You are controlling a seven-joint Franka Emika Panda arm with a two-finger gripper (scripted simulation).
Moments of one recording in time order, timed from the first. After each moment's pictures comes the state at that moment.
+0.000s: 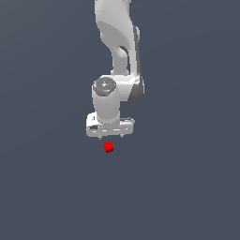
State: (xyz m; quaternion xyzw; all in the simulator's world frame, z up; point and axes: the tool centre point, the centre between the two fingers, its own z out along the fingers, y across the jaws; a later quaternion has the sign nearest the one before) arm 0.006 -0.041 0.106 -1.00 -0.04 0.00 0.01
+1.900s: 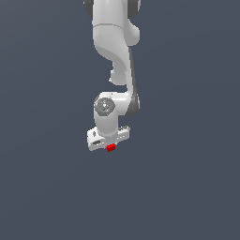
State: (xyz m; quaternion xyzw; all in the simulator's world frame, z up) arm 0.016 -0.051 0.035 -0.98 -0.18 0.00 0.00
